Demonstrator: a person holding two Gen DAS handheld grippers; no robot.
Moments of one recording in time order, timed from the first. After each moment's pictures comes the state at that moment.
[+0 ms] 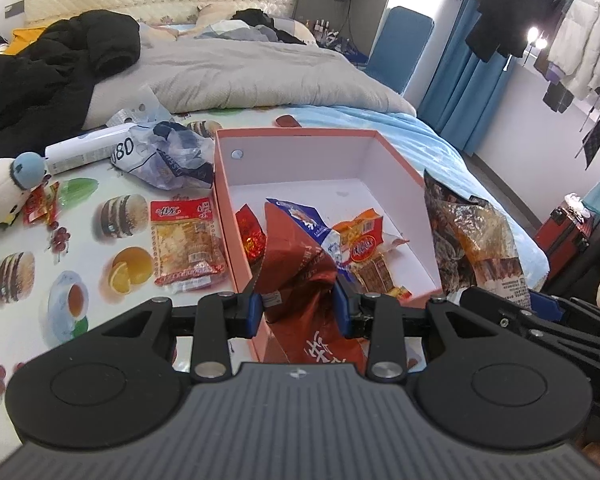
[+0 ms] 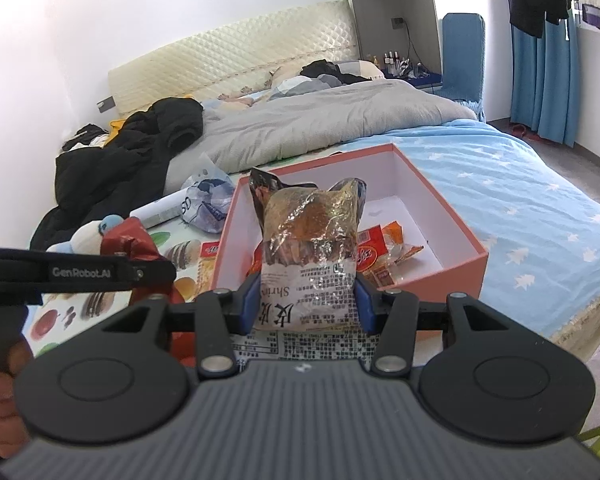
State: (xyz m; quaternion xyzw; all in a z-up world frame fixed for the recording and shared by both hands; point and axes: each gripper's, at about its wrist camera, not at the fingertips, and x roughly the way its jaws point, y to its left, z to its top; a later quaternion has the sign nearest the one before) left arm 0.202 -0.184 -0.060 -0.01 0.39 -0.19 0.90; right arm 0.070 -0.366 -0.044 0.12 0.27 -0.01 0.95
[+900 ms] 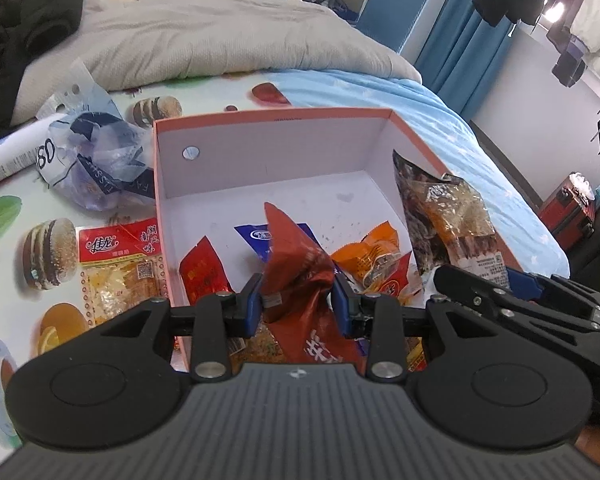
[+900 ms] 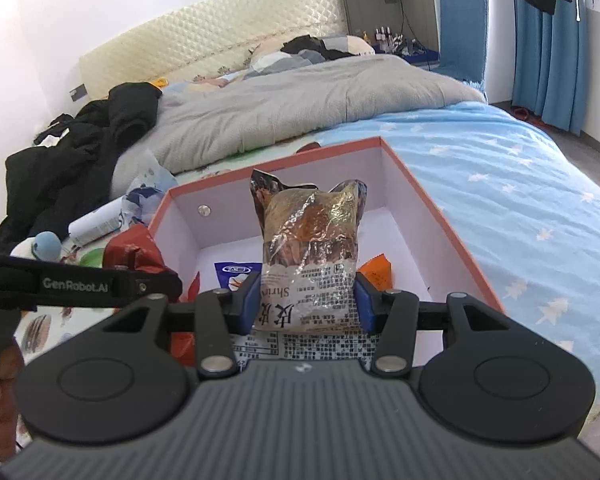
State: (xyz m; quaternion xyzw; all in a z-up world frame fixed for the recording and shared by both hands) left arm 0.366 -0.249 -0.128 0.00 0.45 -0.22 0.87; right arm 0.215 -0.419 -0.097 0.12 0.31 -0.02 0.94
